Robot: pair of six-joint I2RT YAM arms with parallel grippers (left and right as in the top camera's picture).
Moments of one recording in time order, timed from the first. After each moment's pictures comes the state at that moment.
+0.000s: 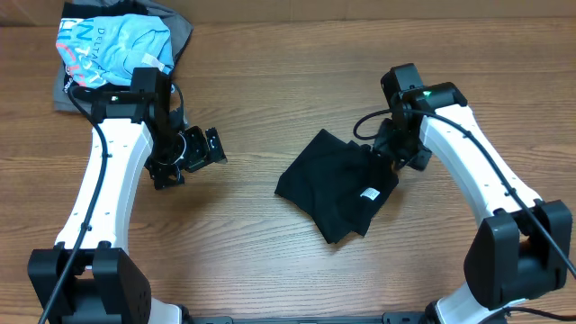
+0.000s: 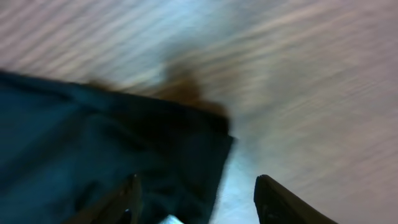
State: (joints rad) left arm -0.01 1.66 1.41 -1.28 0.28 -0.39; right arm 0.24 1.78 1.42 -1.13 0.08 0.64
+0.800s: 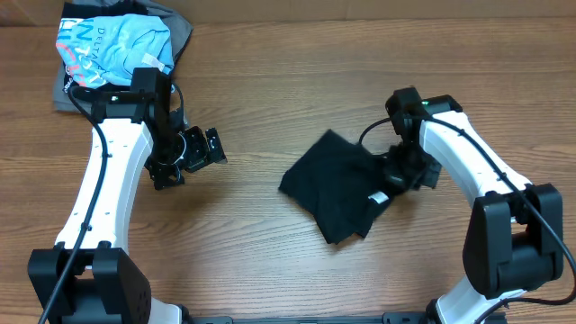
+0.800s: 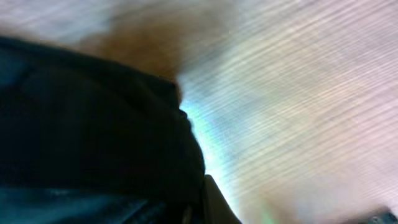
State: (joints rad) left arm -0.01 1.66 1.41 -1.28 0.28 -0.39; right arm 0.19 1.82 1.30 -1.22 0.11 0.60
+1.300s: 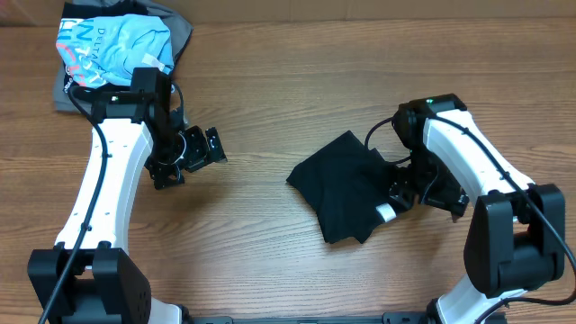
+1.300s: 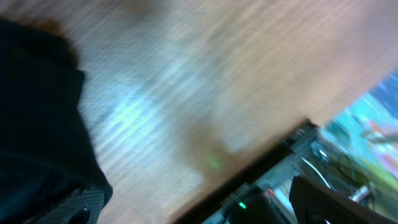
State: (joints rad) left arm -0.01 1.66 1.41 -1.27 0.28 -0.39; right arm 0.17 1.83 1.31 -1.53 0.22 0.76
